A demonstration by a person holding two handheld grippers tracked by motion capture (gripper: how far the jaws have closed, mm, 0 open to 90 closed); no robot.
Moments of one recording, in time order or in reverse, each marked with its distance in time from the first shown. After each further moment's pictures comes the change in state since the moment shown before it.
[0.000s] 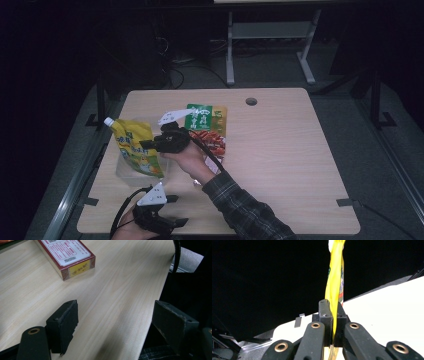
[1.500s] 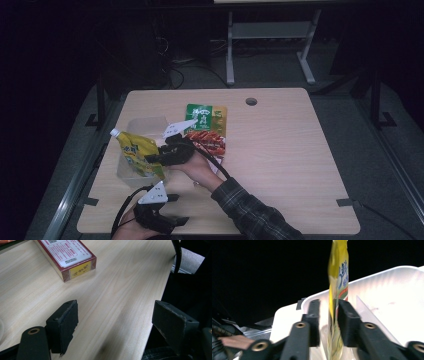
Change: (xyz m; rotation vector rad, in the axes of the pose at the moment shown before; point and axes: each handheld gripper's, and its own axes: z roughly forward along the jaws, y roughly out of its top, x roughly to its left) left arm 0.003 0.002 0.002 -0.001 0.002 0.002; right arm 0.002 -0.028 -0.005 0.069 0.014 -0.052
